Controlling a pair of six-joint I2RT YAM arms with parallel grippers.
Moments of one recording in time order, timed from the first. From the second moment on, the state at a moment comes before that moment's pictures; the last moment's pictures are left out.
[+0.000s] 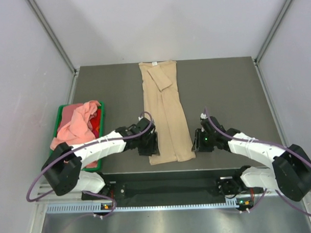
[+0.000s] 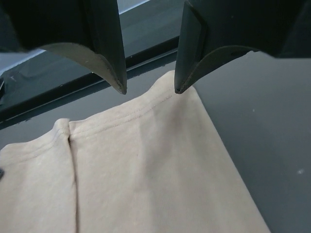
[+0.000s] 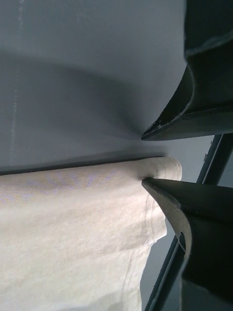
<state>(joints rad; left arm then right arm) -0.81 1.37 0.78 -0.49 0.12 -0.78 0.61 1.19 0.51 -0.35 -0.11 0.67</state>
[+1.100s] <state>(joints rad) -0.93 1.32 0.65 -0.53 -0.02 -0.93 0.75 1.03 0.39 -0.31 -0.07 0.84</state>
